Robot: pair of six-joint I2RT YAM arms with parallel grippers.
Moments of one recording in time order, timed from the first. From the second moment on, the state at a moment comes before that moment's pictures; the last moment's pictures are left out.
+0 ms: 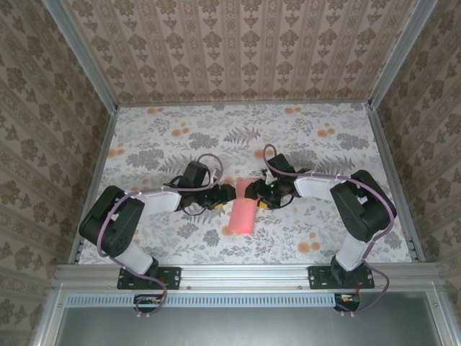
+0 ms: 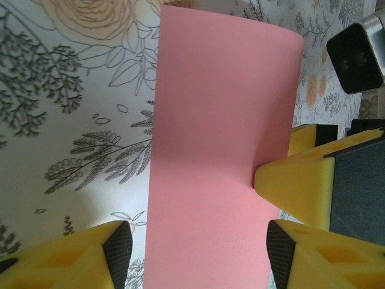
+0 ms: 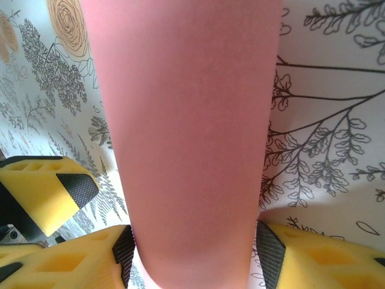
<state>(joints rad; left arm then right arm) -0.61 1.58 0.66 0.06 0.58 -0.80 0.50 1.73 0.87 -0.22 -0.51 0.86</state>
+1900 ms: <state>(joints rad) -0.64 1.59 0.72 0.02 0.43 -0.77 0.56 1.83 1.04 -0.57 -0.27 0.81</state>
